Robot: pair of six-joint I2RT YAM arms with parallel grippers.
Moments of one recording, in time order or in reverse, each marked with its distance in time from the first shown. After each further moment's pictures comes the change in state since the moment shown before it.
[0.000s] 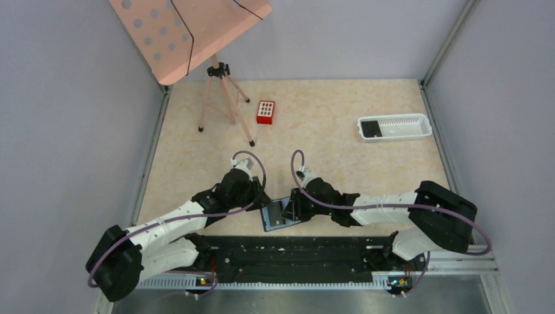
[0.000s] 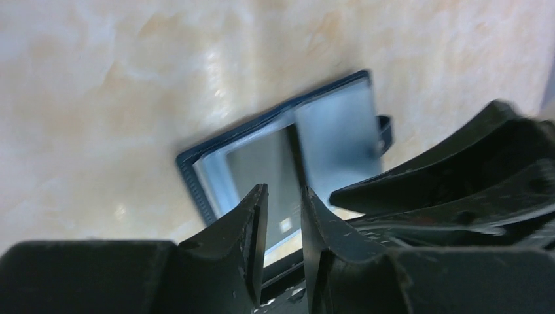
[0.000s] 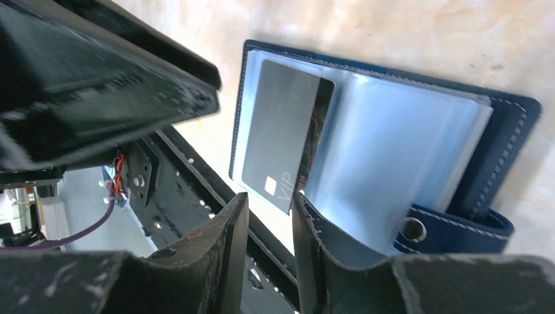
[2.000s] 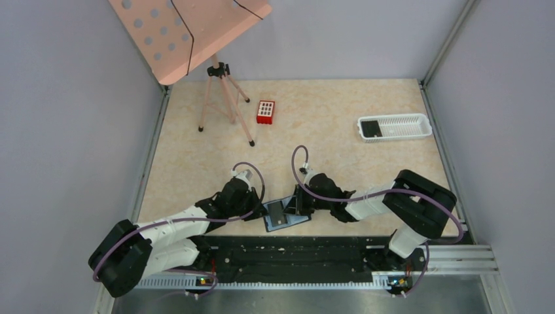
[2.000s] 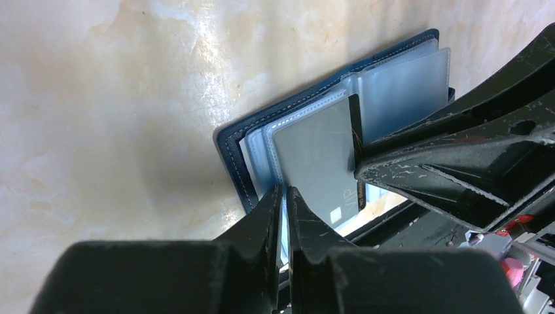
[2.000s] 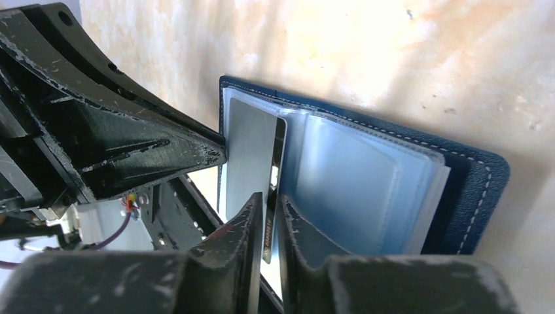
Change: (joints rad) left arm 0.001 0.035 -0.177 0.133 0.055 -0.045; right arm -0.114 0.187 -0.020 0.238 -0.147 0.043
